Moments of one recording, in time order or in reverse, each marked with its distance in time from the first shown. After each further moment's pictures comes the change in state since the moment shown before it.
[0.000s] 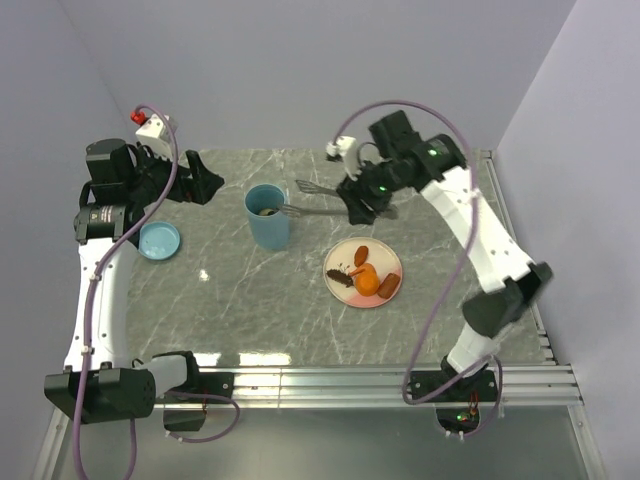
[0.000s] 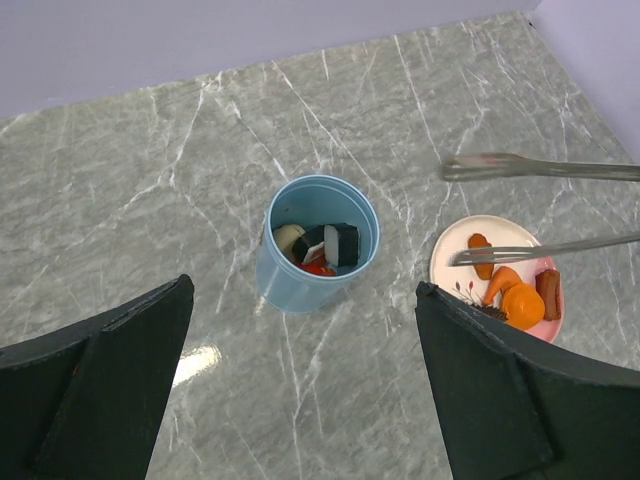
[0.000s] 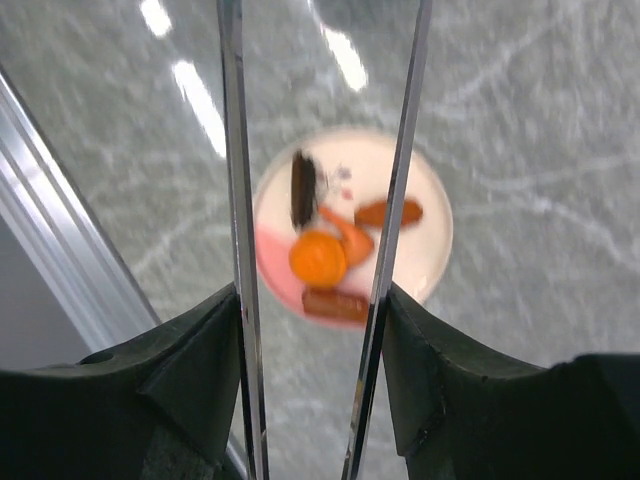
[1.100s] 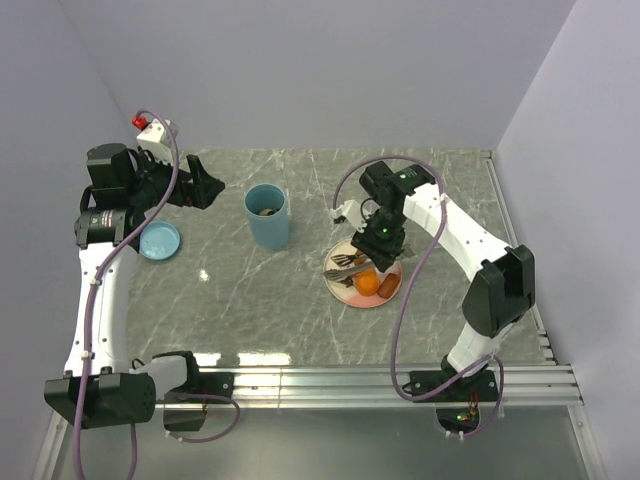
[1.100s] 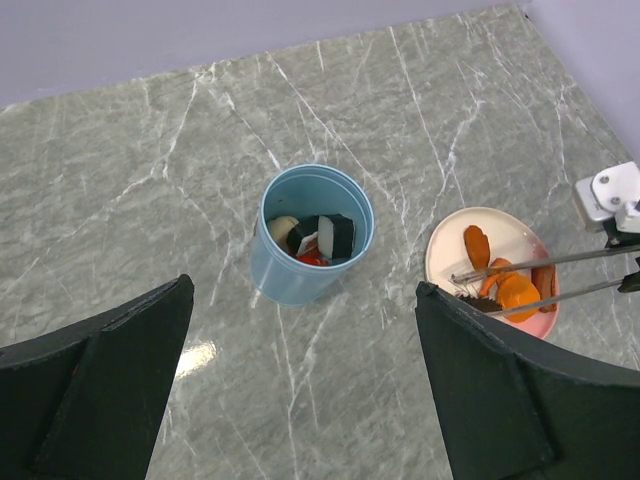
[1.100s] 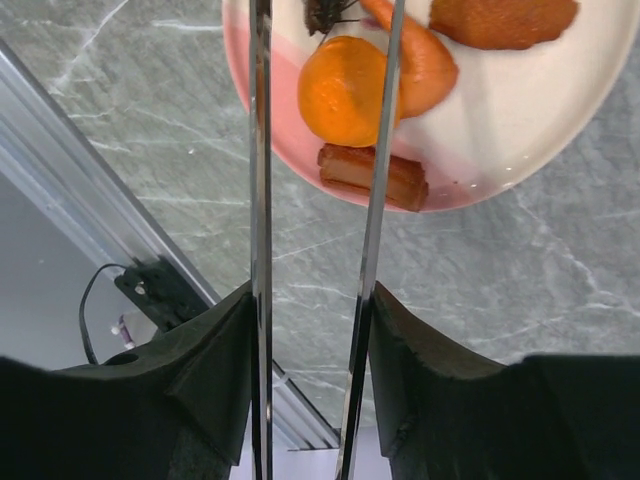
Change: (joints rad) left arm 0.000 -0.029 -0.030 -0.006 0.008 0.002; right arm -0.033 -0.056 -0.479 -0.072 0.145 -0.183
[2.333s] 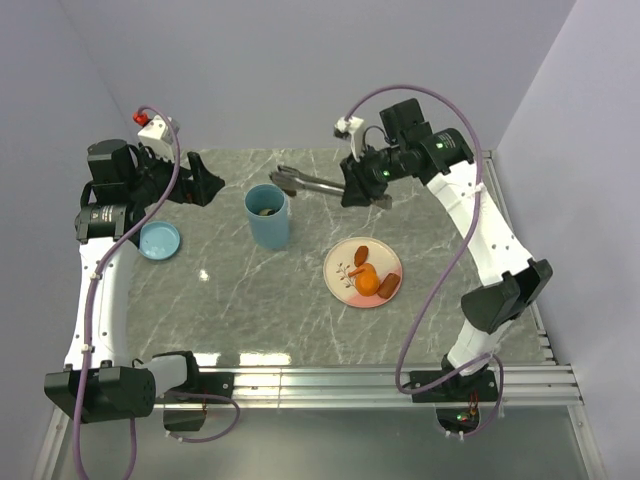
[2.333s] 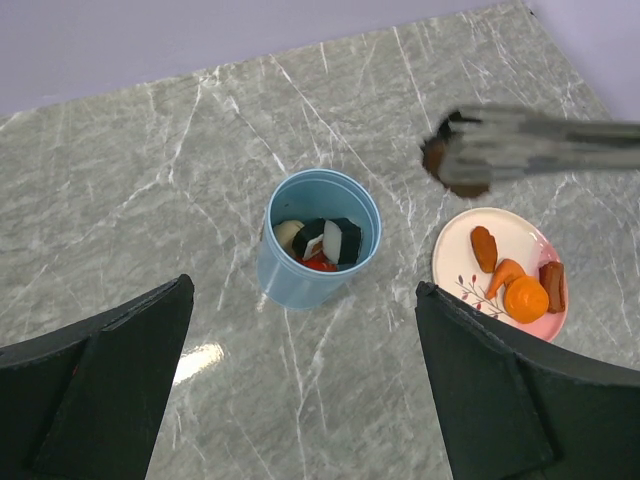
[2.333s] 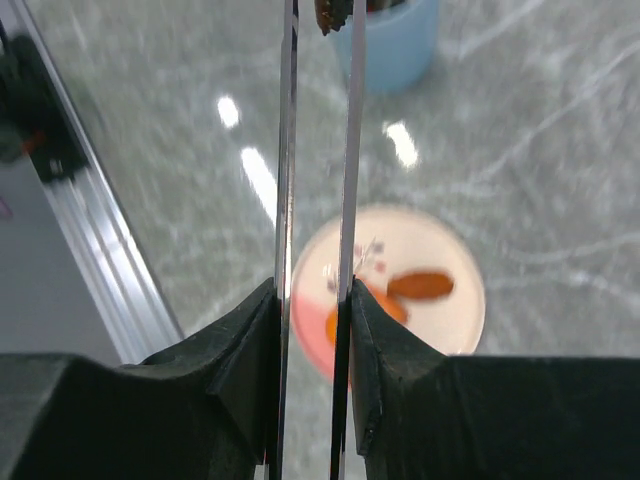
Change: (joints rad) left arm 0.000 0.029 0.023 0.000 0.001 0.019; right arm -0.054 0.014 0.436 0.162 -0.341 0.261
